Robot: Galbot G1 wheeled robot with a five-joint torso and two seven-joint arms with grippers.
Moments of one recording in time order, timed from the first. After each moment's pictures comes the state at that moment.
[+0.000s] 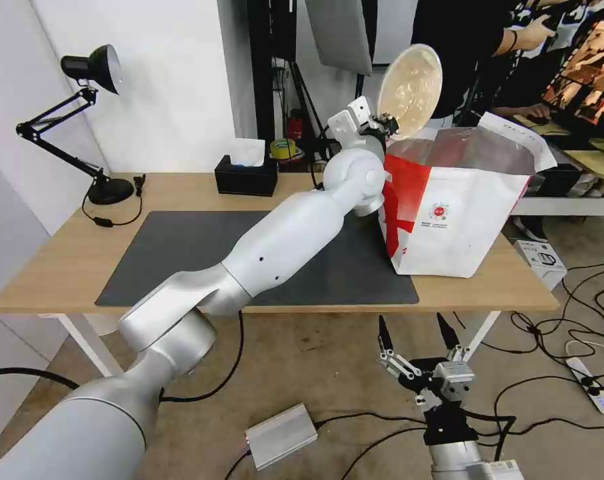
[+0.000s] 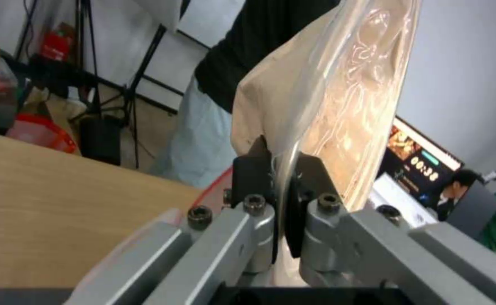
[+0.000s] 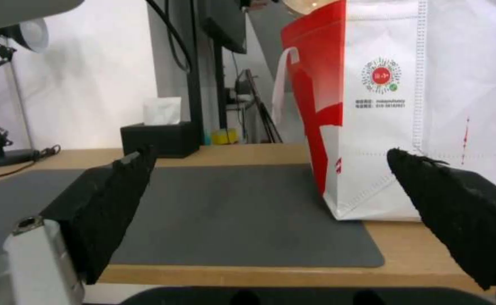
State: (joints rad) left arm -0.07 -1.59 0.43 -1.14 -1.37 -0.01 -0.58; right arm -1.75 0.98 0.16 2.29 0.13 0.33 0.54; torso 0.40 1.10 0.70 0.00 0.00
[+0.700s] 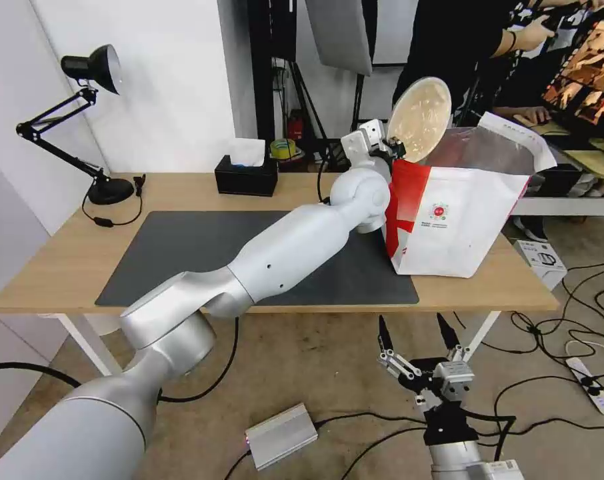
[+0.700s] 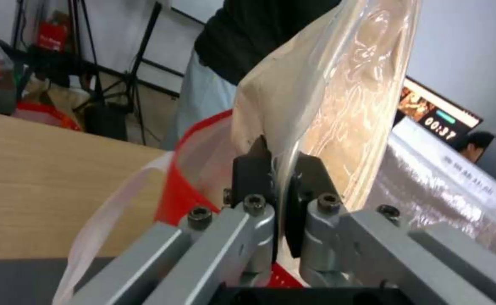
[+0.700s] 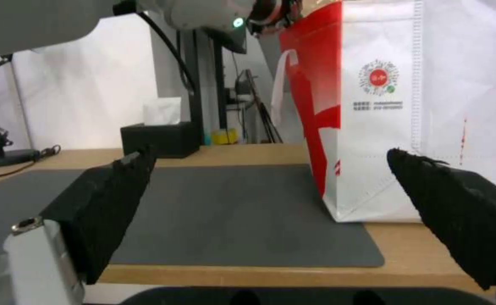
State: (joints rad) left arm -0.06 -1.59 0.52 -1.11 -1.37 0.01 -0.55; right arm -1.75 0.98 0.16 2.29 0.13 0.33 0.54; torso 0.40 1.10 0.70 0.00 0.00
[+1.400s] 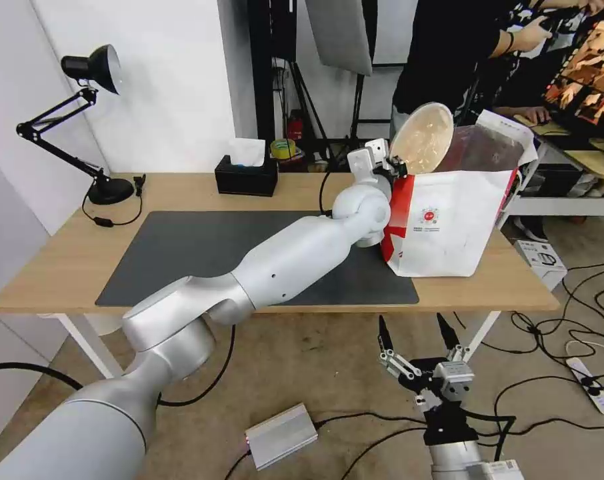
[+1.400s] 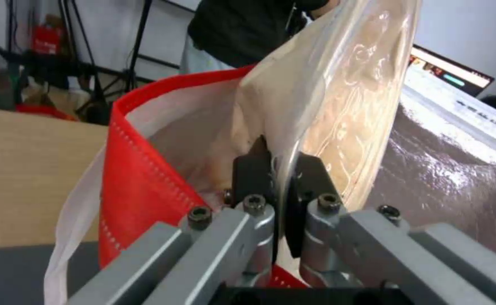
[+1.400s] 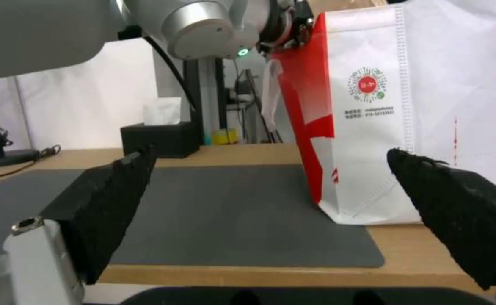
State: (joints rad) left arm -0.04 -1.59 0.57 -1.10 -1.32 0.02 -0.53; right arm -1.75 0.98 0.16 2.29 0.13 0.33 0.54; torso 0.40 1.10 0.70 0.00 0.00
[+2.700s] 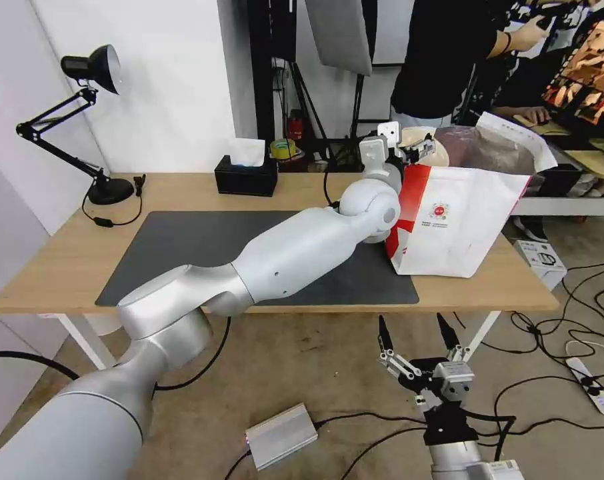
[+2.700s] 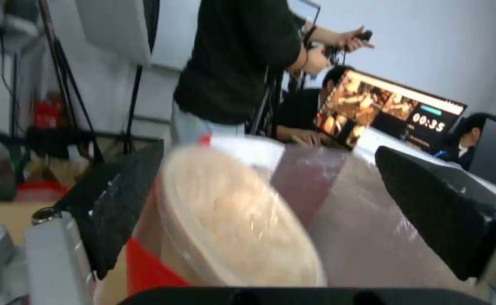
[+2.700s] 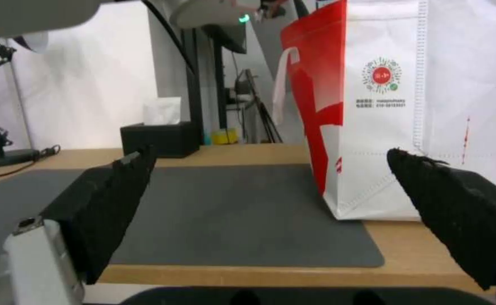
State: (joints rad) left arm -0.12 -1.57 0.62 -1.14 -1.23 -0.05 -0.54; right arm -1.75 0.98 0.16 2.29 0.13 0.33 0.54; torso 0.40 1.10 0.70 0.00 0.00
